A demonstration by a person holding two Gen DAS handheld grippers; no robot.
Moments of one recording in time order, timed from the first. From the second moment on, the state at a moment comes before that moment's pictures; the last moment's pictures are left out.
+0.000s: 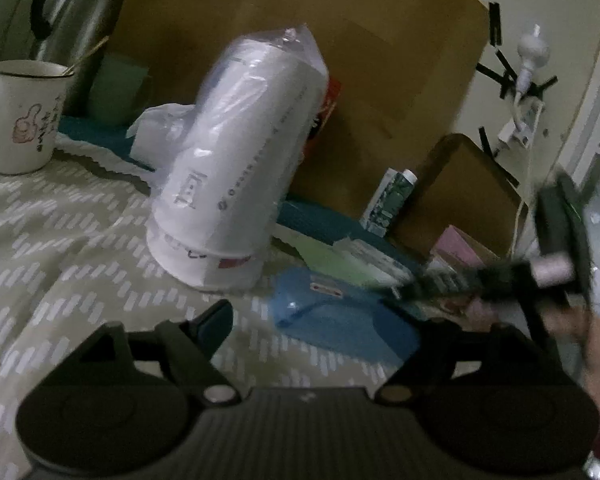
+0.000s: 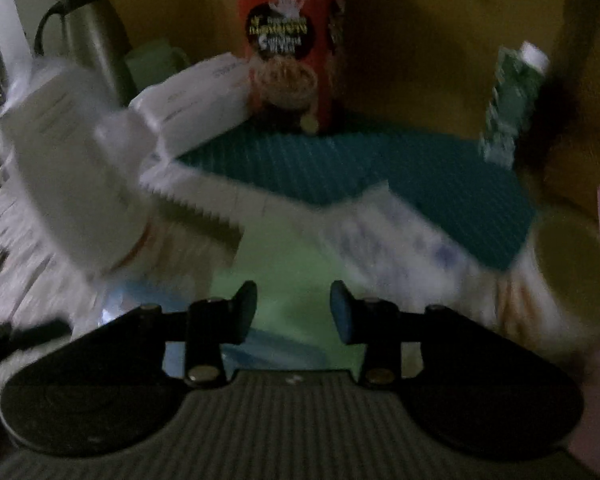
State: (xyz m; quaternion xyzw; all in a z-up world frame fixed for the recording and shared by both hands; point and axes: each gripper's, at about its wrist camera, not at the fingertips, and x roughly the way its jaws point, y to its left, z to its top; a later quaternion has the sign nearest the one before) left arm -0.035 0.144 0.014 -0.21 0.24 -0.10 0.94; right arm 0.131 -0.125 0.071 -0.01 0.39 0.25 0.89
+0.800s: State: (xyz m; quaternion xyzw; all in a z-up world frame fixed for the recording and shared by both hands) left arm -0.049 0.158 0.017 -0.25 0.20 -0.09 0.95; right arm 0.034 -0.150 0.068 0.06 0.26 0.27 0.92
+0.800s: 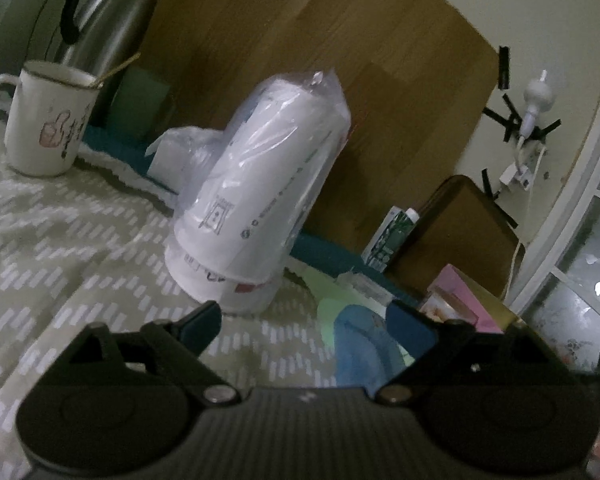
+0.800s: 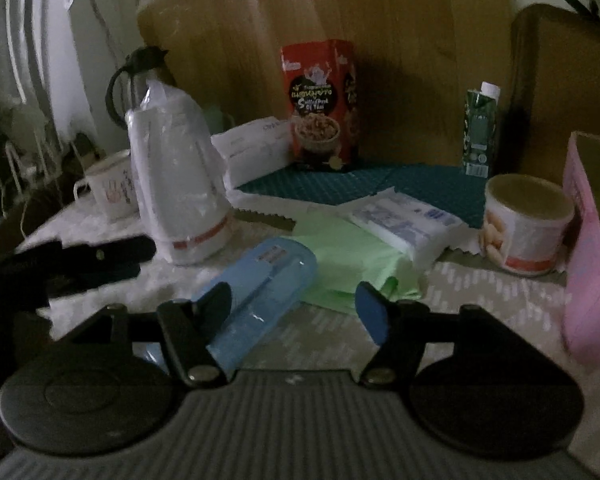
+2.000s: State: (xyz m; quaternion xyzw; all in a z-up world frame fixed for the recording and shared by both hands) left arm -0.046 0.164 0.013 -0.27 0.20 -0.15 0.93; right arm 0.023 -0.077 0.055 -0.03 0.32 0.20 0.93
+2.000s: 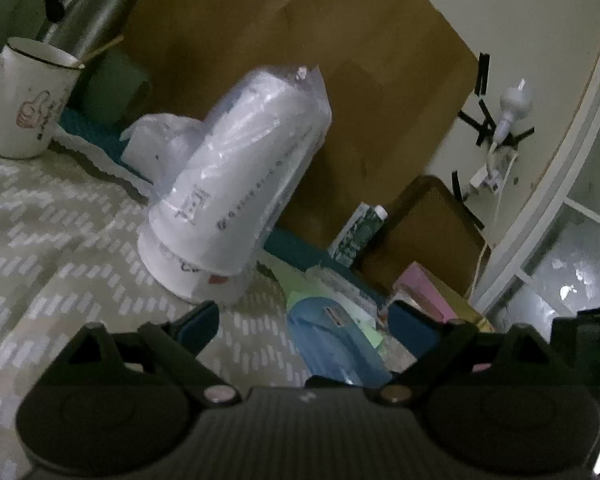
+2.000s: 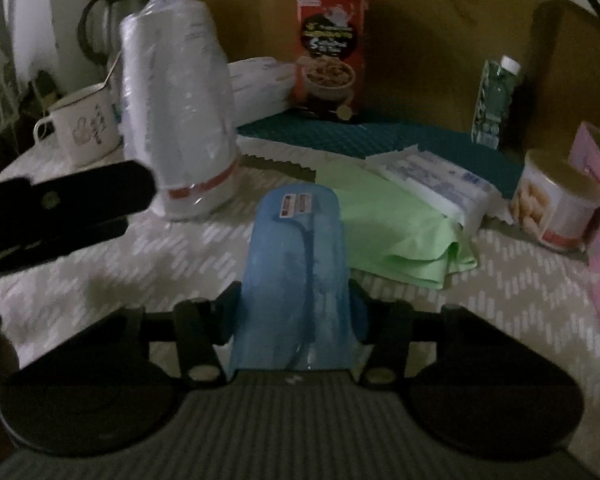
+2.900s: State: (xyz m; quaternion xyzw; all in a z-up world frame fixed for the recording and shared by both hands) left arm -0.031 0.143 0.012 -0.22 0.26 -0.14 0.93; right arm -0.005 -0.084 0.044 -0.04 0.28 0.22 0.93
